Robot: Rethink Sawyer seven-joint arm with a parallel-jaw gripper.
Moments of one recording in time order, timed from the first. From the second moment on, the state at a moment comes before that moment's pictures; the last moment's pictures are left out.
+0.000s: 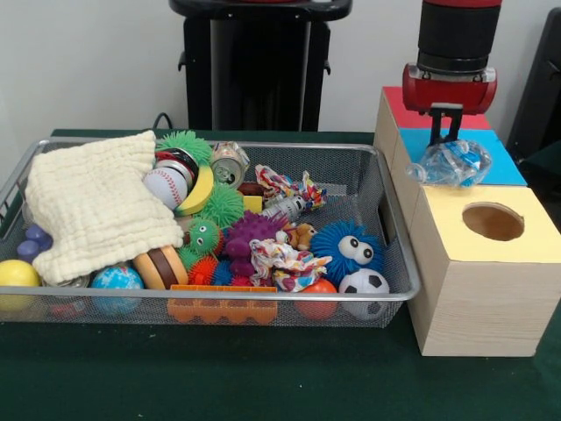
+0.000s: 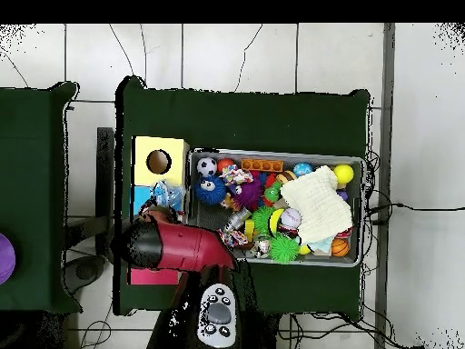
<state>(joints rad) 0.09 -0.69 -0.06 1.88 0.26 0.26 1.75</state>
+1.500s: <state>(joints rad) 0.17 -0.92 -0.16 1.79 0.22 0.74 1.75</state>
